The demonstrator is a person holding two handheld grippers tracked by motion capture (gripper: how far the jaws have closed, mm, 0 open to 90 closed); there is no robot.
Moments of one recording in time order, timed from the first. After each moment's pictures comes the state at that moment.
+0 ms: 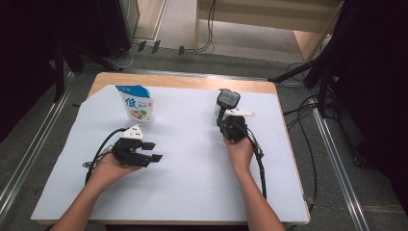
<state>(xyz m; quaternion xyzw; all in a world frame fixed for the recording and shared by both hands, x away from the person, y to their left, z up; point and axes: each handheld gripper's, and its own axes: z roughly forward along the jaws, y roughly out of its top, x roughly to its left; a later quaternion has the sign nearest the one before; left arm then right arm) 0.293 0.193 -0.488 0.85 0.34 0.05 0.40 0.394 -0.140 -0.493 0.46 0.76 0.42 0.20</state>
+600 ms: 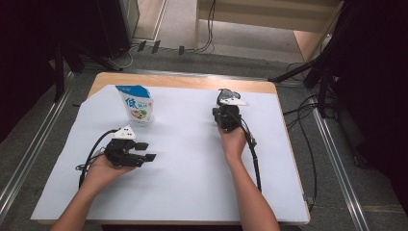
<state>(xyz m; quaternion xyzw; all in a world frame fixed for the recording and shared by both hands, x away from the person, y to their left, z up) 0.288 0.211 -0.489 0.84 0.37 0.07 0.40 0.422 -0.124 -0.488 0.48 0.74 0.43 0.21</state>
